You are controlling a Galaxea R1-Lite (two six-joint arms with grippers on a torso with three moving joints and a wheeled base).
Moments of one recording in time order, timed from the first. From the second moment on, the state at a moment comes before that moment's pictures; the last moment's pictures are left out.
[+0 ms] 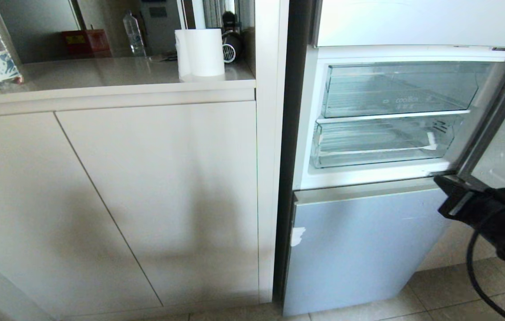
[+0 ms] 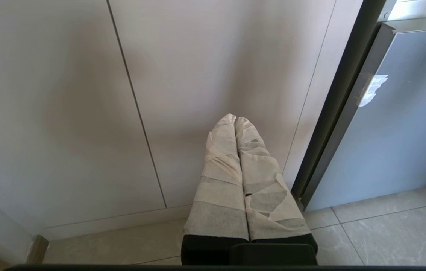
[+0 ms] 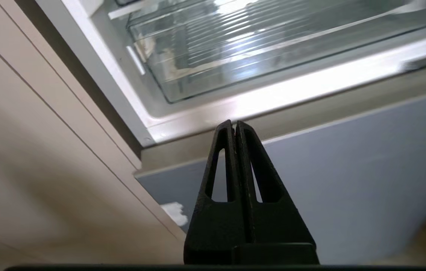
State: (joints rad) left arm 0.00 0.00 0.00 0.00 0.00 0.01; right arm 0.21 1.42 -0.33 -1.12 -0.17 0.27
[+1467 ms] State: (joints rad) left arm 0.00 0.00 0.00 0.00 0.00 0.01; right arm 0.12 0.31 -0.01 -0.16 -0.16 -0.04
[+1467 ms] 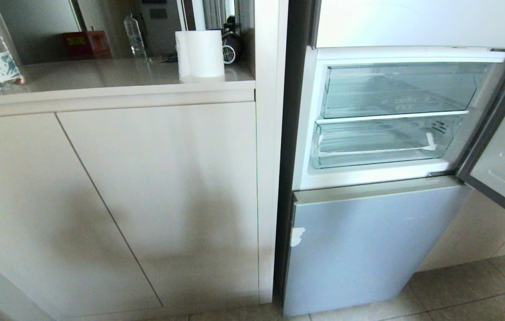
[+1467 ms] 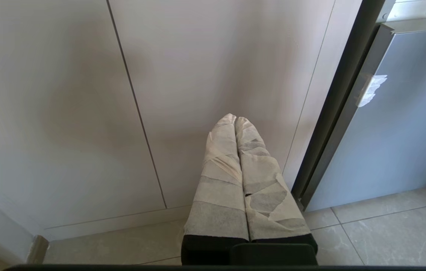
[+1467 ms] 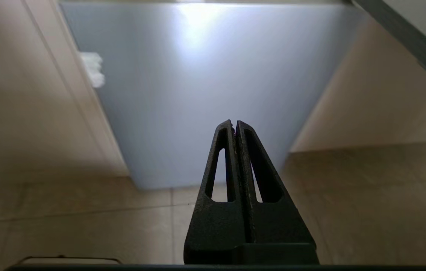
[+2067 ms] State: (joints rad) left arm 0.00 0.00 0.00 0.00 0.00 0.01; right arm 0.00 0.03 0.00 0.00 0.03 -0.12
